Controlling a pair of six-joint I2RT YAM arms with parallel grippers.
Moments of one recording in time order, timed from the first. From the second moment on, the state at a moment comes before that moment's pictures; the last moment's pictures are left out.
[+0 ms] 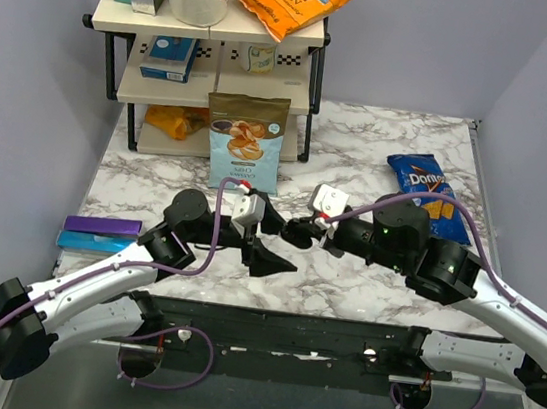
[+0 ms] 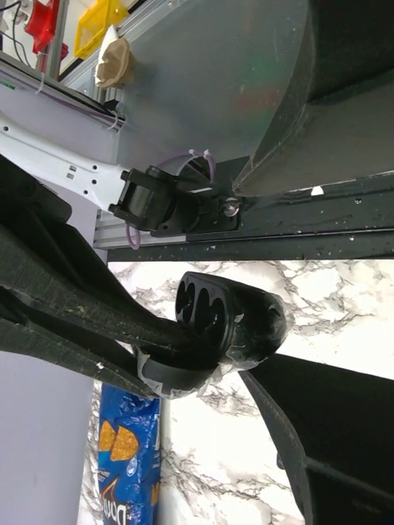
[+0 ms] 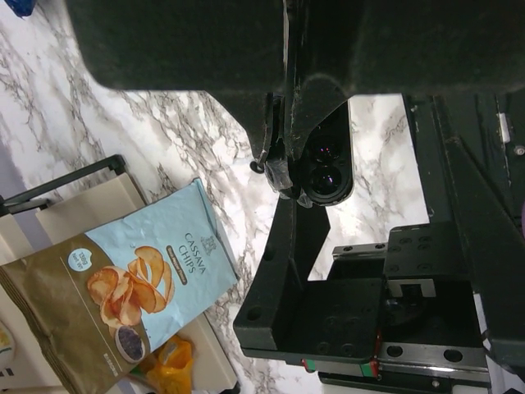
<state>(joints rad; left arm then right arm) -0.79 0.92 0.58 0.43 0.80 -0.21 1.10 1.01 1.18 -0.48 -0.03 -0.35</state>
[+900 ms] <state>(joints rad) -0.78 0.92 0.57 0.52 0.72 -0.26 1.11 1.03 1.18 -0.47 0.00 -0.37</state>
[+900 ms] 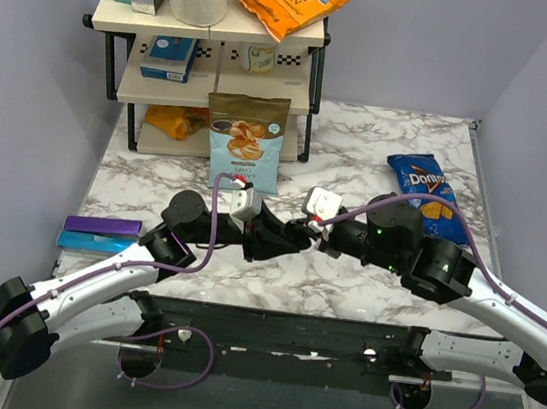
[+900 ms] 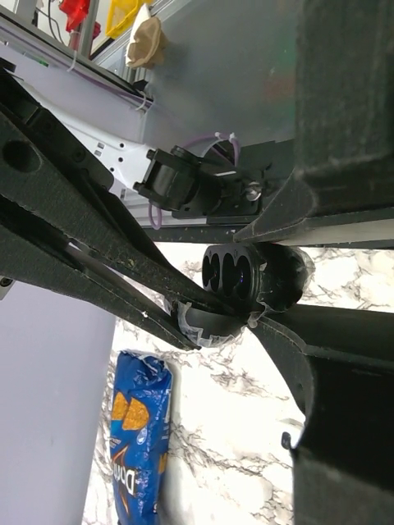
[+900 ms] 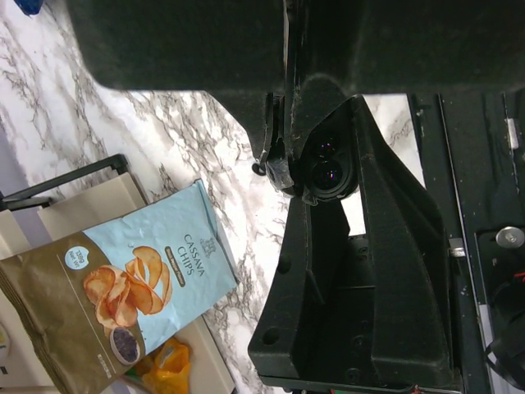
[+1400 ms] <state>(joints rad) -0.79 0.71 0.31 0.60 0.46 -0.33 1.00 0.94 1.13 -0.31 0.16 -0.03</state>
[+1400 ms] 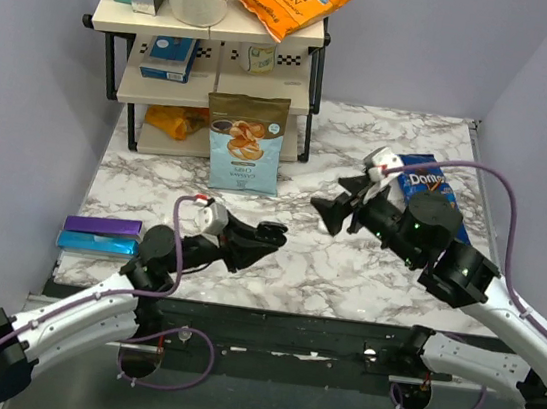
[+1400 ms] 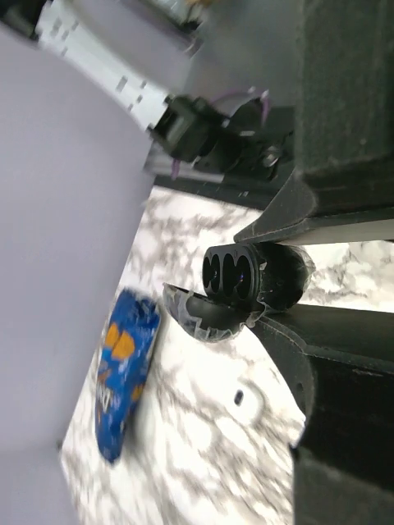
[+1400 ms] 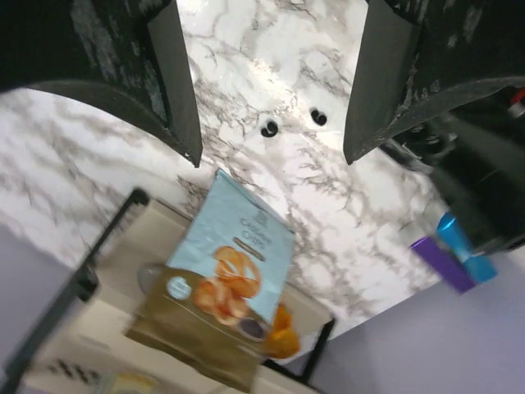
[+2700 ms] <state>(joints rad) -0.90 0.11 0.25 0.20 -0.17 -0.27 0.93 1.76 1.07 -0.05 -0.23 0.00</state>
